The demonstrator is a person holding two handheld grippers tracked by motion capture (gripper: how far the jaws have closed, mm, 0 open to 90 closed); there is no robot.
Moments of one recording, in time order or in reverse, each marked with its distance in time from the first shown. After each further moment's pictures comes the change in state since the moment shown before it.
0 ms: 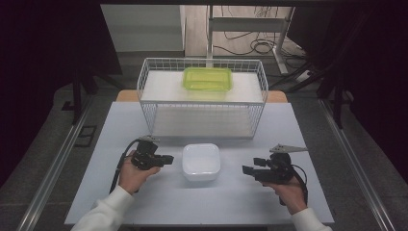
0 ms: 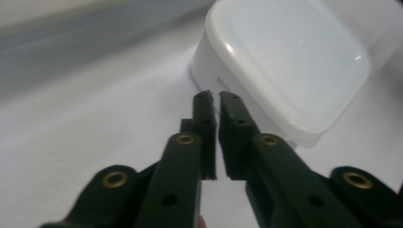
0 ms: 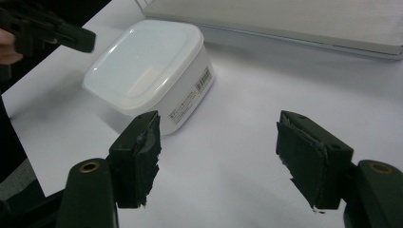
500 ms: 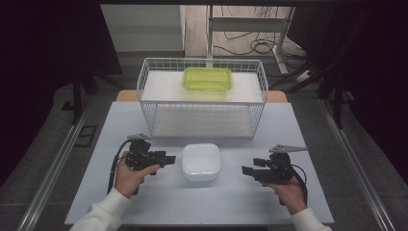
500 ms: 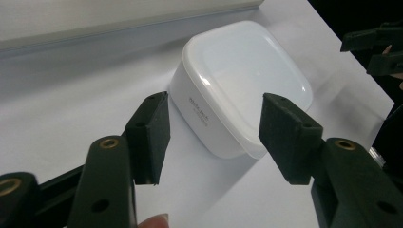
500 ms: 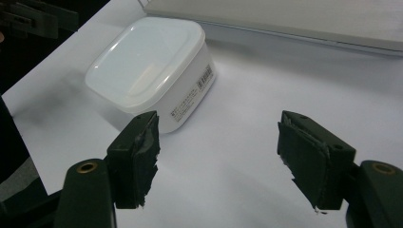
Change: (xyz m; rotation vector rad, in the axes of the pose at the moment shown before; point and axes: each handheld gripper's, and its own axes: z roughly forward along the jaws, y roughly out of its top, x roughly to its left) left arm -0.006 -0.001 -0.019 -0.087 -0.066 -0.095; right arm -0.001 0.000 0.002 0.009 0.011 0.007
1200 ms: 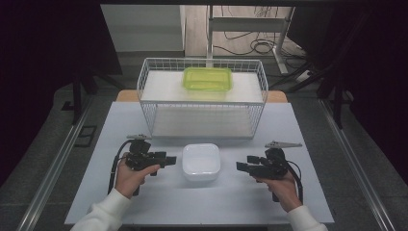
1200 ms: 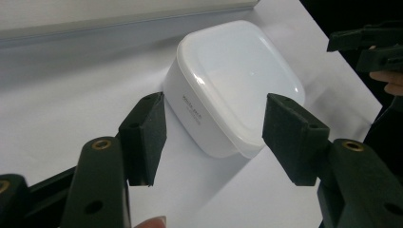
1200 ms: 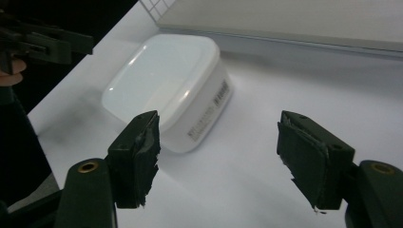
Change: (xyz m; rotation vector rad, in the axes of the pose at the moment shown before) left arm 0.000 -0.001 0.001 0.003 -0.033 -0.032; right arm 0.003 0.010 0.014 -0.020 0.062 0.062
